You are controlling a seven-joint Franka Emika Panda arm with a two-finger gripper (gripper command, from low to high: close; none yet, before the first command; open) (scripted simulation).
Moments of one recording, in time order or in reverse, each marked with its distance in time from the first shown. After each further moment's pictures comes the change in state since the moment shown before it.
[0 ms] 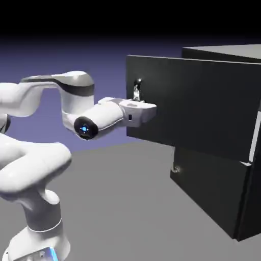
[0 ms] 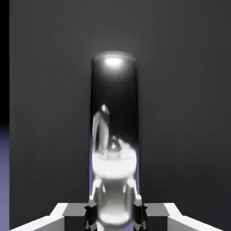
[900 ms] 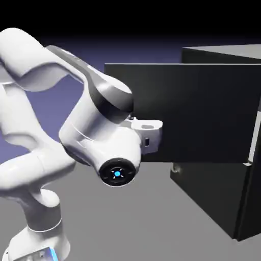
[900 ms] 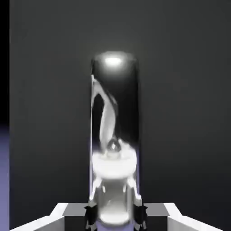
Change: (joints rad) arm -0.240 0.914 -0.513 0.501 -0.967 -0.661 -0.573
